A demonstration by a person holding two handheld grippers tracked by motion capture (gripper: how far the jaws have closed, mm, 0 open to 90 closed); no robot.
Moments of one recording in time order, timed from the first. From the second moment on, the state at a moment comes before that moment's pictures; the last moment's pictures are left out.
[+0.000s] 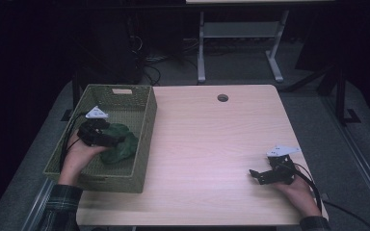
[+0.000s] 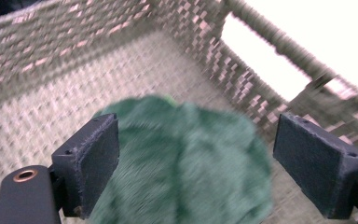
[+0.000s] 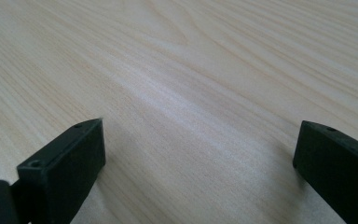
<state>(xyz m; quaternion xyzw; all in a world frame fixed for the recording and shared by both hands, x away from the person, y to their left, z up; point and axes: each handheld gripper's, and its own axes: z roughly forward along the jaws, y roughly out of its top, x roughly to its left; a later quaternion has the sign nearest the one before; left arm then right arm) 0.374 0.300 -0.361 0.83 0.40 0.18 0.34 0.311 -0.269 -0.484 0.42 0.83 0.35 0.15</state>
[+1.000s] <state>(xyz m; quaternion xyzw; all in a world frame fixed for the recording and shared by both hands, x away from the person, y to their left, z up) 0.358 0.148 -0.339 0.84 0.31 0.14 0.42 0.311 -0.269 -0.484 0.42 0.82 0.35 0.15</state>
